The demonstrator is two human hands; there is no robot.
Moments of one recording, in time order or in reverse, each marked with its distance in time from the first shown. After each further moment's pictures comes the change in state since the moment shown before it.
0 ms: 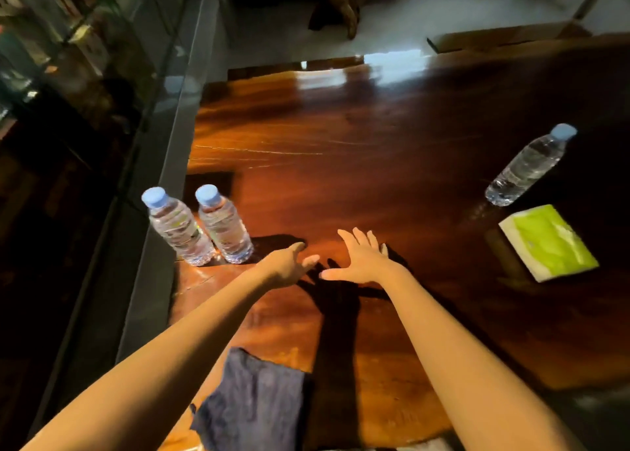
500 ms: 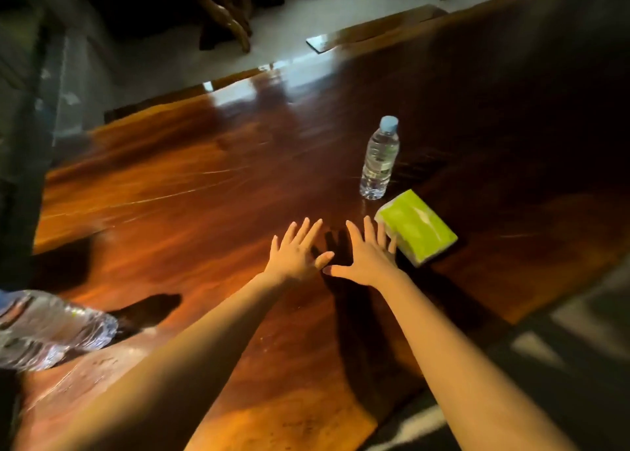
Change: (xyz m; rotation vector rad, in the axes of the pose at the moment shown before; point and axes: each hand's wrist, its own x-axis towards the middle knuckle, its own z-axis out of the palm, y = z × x) left_hand 0.107 0.225 0.093 0.291 0.130 0.400; right_hand -0.063 0.212 -0.074 0.046 0.333 0.279
